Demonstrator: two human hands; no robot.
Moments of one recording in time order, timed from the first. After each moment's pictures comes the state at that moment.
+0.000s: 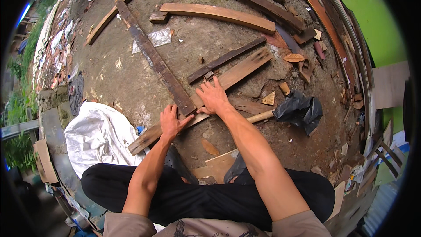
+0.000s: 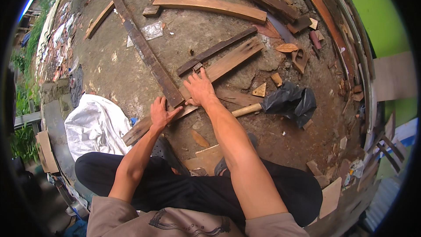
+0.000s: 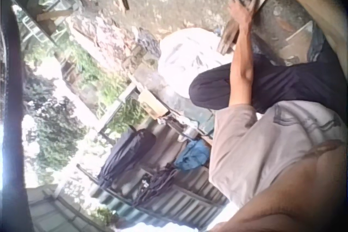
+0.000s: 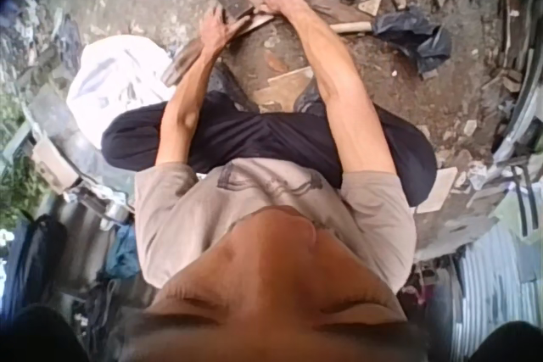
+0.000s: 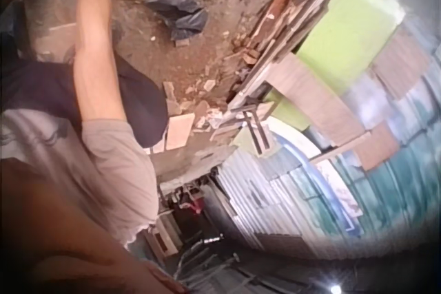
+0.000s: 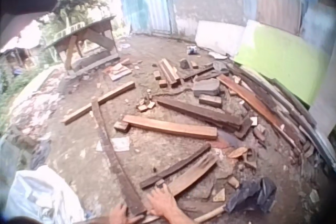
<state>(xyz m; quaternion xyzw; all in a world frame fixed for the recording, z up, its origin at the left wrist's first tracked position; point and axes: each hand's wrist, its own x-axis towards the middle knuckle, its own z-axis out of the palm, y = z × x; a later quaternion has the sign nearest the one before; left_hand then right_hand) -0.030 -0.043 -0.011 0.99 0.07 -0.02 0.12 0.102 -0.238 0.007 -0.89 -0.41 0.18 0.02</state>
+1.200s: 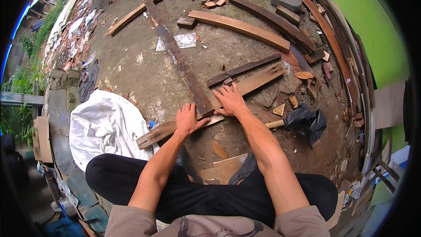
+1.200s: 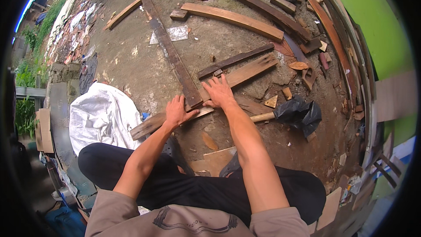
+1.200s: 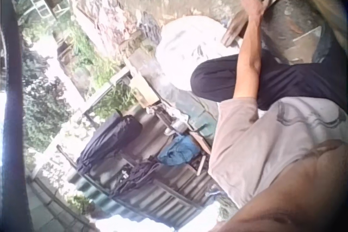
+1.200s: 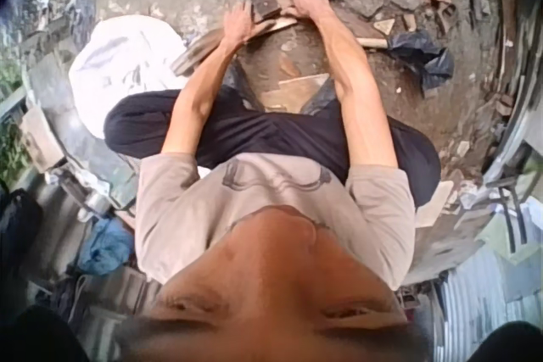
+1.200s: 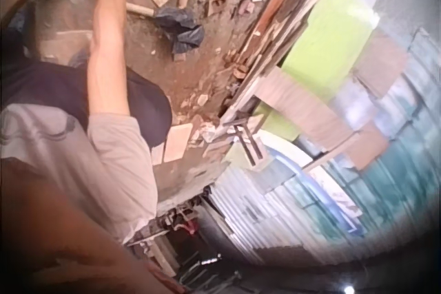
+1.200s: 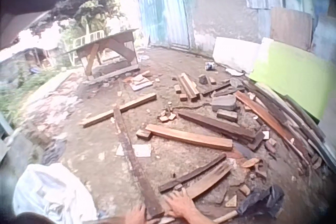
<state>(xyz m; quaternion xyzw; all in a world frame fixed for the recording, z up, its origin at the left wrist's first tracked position) -0.032 -0.043 0.000 0.99 0.04 -0.04 0.10 0.099 -0.240 0.003 -0.89 -0.42 0.16 0.04</state>
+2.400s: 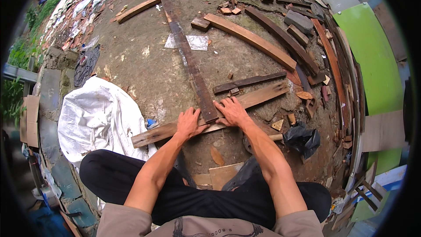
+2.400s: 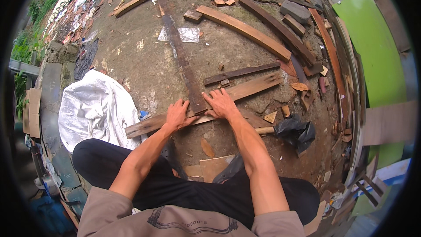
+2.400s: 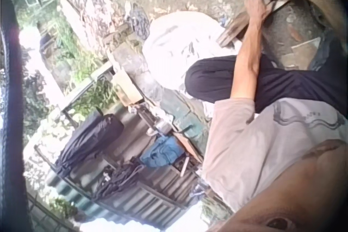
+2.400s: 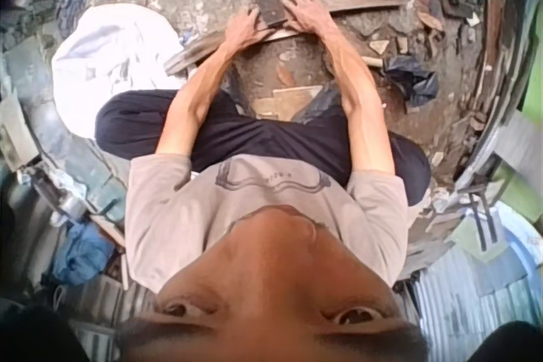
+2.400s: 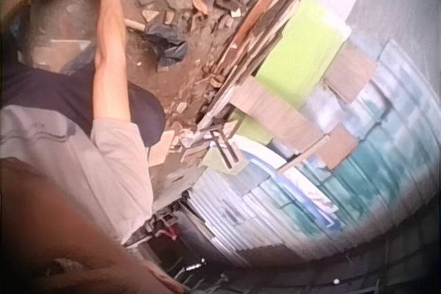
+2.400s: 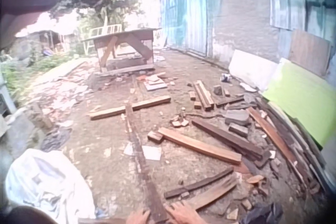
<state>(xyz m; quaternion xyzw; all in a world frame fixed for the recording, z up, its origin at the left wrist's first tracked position) -0.035 -0.030 0.003 0.98 0.05 -0.10 0.16 0.099 -0.232 0.002 -0.84 -0.53 0.13 0.05</state>
